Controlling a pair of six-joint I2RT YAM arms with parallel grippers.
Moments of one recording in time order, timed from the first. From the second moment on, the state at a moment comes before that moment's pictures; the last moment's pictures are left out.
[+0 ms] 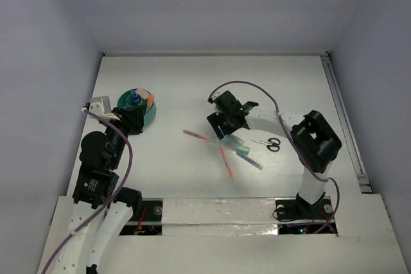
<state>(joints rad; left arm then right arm) -0.27 0.43 0.72 -0.26 -0.09 -0.44 0.74 1.81 1.22 -0.41 0.09 0.14</state>
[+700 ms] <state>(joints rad) -0.28 0.42 0.72 -0.26 -0.08 -0.44 0.68 1.91 1.28 -0.40 0.13 0.00</state>
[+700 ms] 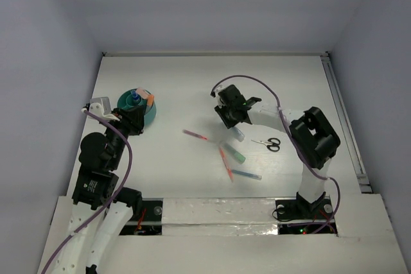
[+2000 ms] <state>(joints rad) -0.28 0.43 0.72 -0.26 -0.08 -0.44 0.93 2.49 1.97 0.76 -0.11 0.43</state>
